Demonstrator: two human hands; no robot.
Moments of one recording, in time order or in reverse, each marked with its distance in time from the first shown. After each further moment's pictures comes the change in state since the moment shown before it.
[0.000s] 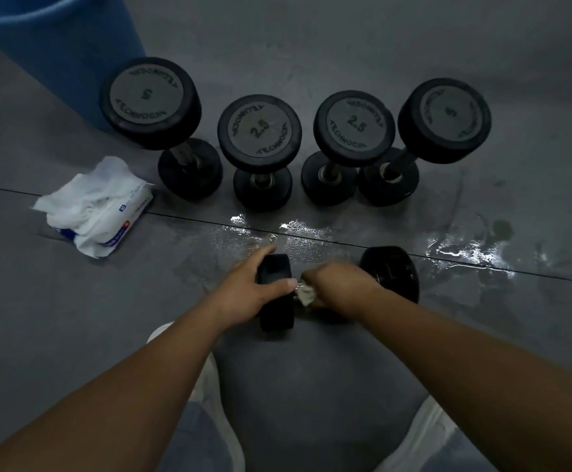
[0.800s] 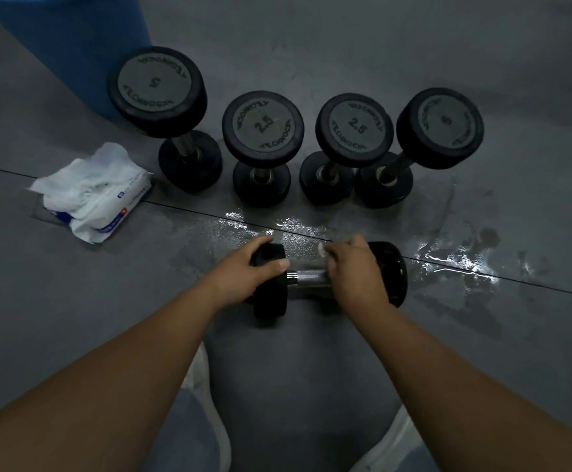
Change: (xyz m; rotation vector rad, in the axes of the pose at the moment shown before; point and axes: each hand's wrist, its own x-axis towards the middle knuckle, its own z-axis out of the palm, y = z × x) left_hand 0.011 0.002 -0.003 -0.111 0.016 0.014; right_hand -0.019 0.001 0.002 0.445 0.568 0.471
